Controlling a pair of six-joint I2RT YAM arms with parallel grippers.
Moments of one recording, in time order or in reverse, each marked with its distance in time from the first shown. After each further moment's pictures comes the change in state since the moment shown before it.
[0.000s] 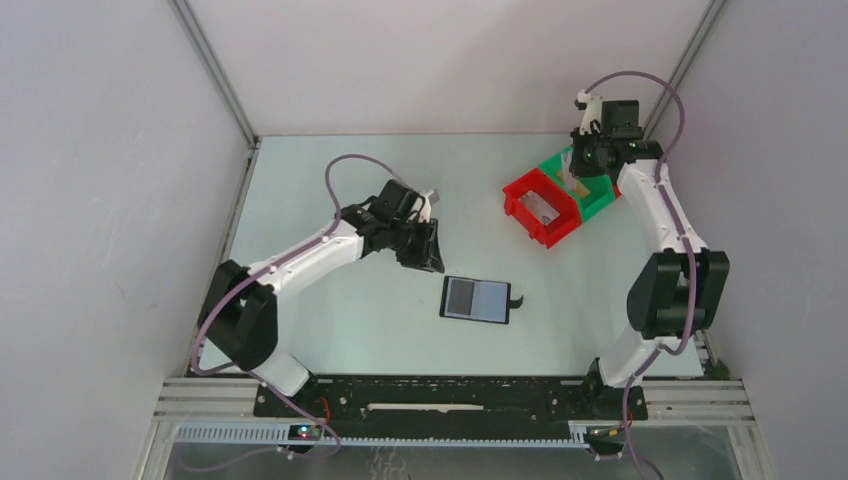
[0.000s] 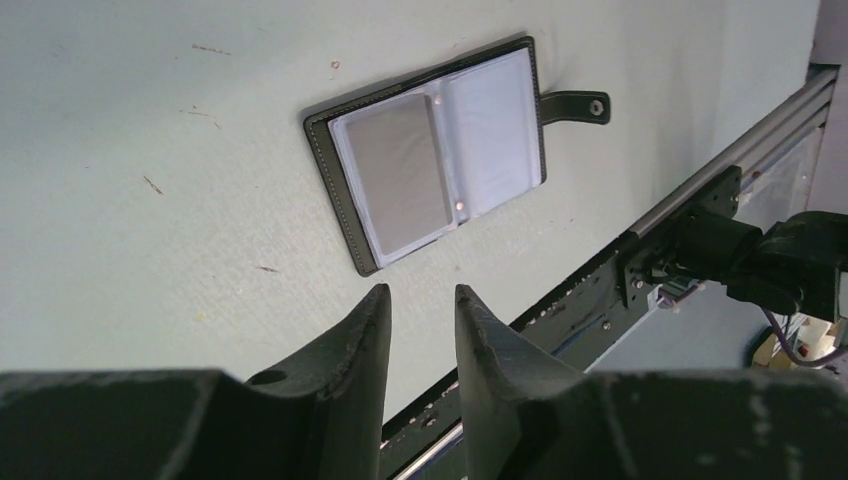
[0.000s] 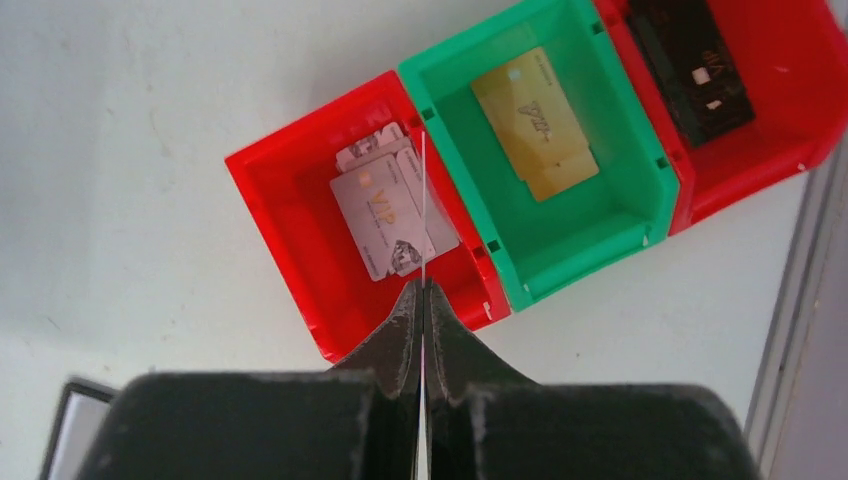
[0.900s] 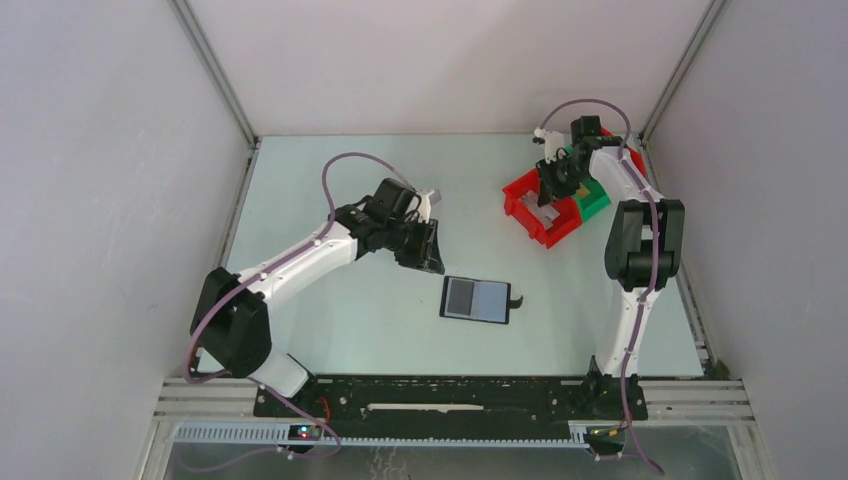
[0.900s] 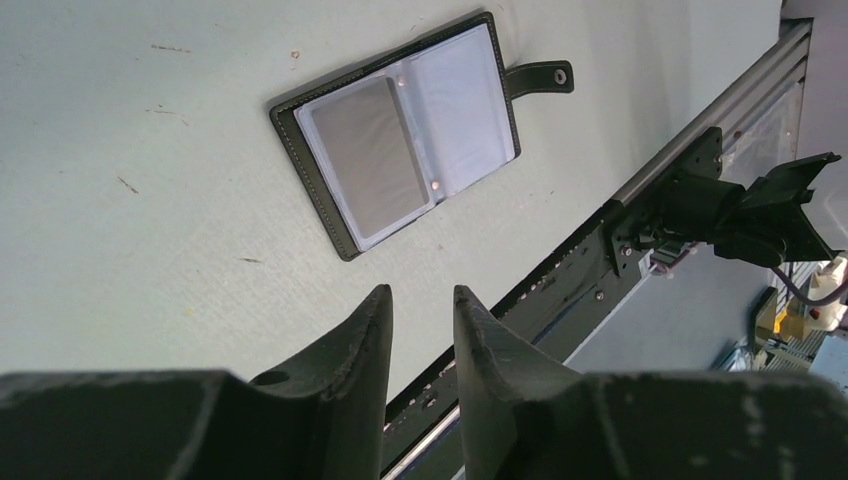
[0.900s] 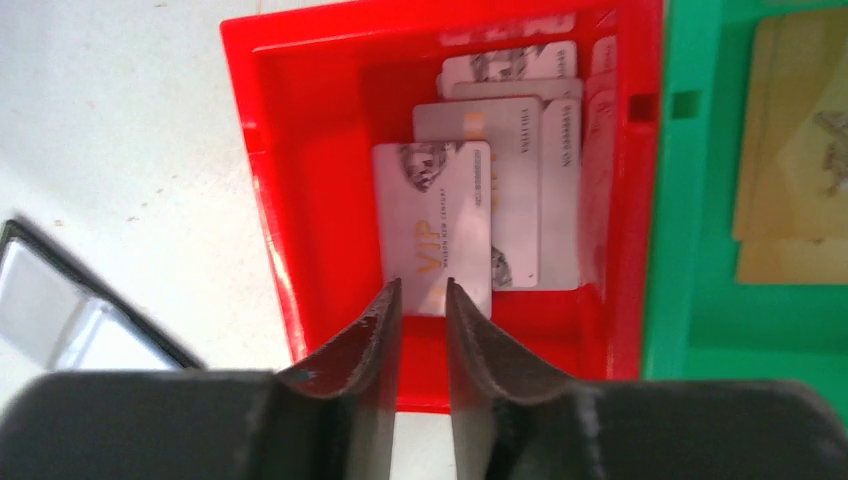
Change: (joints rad) left arm 0.000 -0.062 0.000 -0.023 0.058 0.061; right arm -0.007 0.419 0.183 -0.234 -0.317 -0.342
